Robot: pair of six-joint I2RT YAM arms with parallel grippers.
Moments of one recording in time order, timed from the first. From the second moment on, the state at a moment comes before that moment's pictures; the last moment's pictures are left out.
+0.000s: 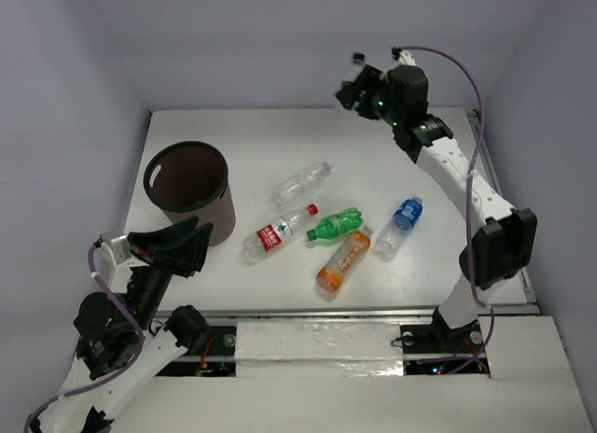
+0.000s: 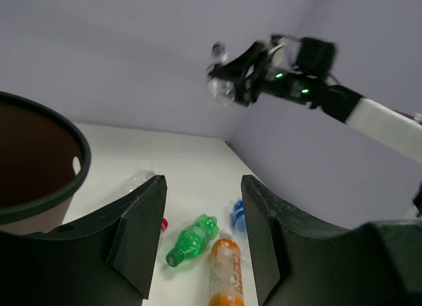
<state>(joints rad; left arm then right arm) -0.80 0.00 0.63 -0.26 -0.31 -0.39 0.33 1.74 1.67 -0.22 -0.06 0.61</state>
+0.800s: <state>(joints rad) -0.62 0.00 0.61 -0.23 -0.45 -0.42 0.95 2.27 2.40 -0.05 -0.20 0.54</state>
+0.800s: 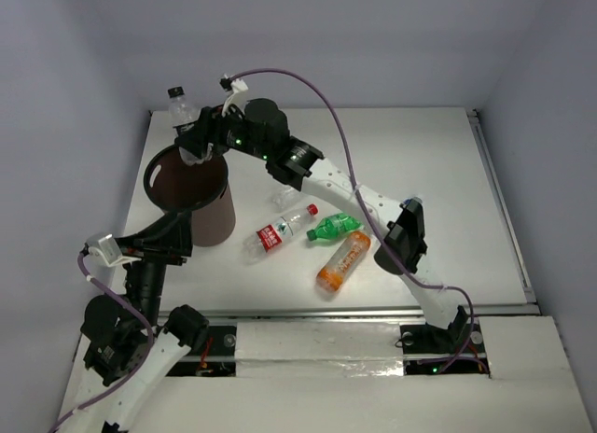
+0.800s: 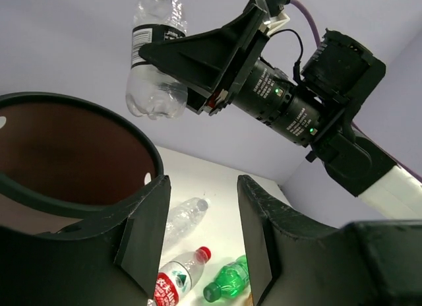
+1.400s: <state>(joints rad) -0.60 0.00 0.60 -0.21 -0.40 -0.42 1.00 2.26 2.31 -0.05 -0.07 0.49</state>
